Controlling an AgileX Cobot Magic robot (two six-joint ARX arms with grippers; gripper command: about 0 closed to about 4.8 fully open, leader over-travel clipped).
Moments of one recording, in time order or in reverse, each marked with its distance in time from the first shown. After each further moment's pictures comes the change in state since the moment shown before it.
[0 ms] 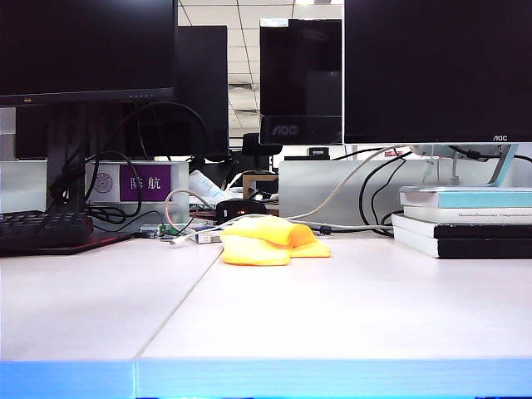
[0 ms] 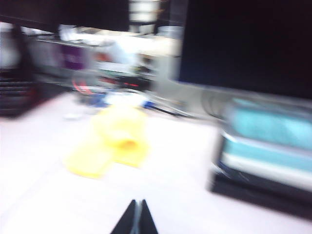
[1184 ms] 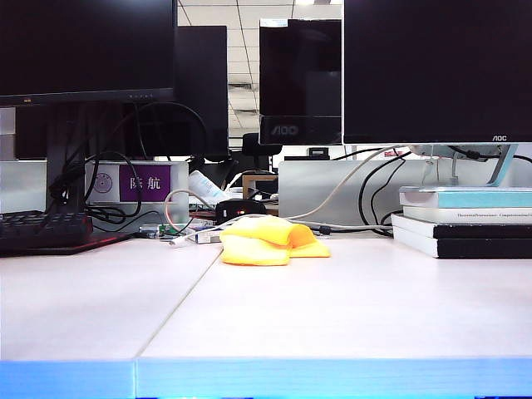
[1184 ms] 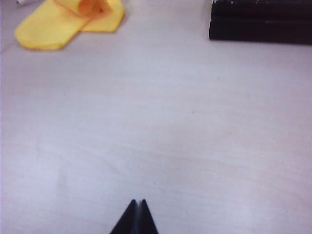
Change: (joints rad) left arm 0.000 0.000 0.000 0.000 0.000 0.000; right arm -0.089 -0.308 -0.604 0.048 -0.030 0.084
